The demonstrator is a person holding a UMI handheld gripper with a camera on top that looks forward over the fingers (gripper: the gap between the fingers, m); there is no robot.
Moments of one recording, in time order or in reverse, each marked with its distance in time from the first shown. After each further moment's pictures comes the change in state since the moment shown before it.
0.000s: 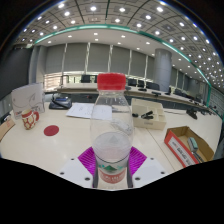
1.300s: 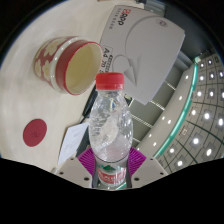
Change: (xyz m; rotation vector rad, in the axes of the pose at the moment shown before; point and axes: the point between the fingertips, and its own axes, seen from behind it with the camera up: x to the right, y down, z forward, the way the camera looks) arm -0.340 -0.203 0.140 0.106 0.366 -1.932
